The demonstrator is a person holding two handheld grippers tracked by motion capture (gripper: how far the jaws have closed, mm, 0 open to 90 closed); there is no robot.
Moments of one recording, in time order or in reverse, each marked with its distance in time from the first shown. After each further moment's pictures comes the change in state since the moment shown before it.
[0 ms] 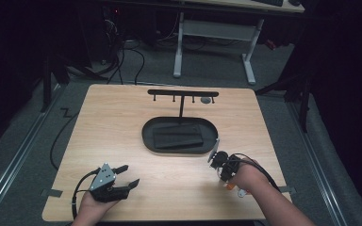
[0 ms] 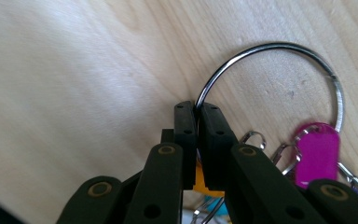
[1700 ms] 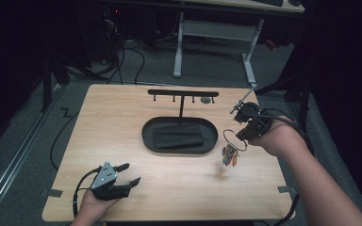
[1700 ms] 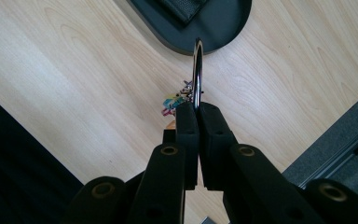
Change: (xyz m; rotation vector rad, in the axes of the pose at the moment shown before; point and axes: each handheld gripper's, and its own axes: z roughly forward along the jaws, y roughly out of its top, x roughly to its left) left arm 0.002 0.003 0.004 -0.012 -0.002 0.027; right arm -0.034 -0.021 -0.191 -0.251 -0.094 0.103
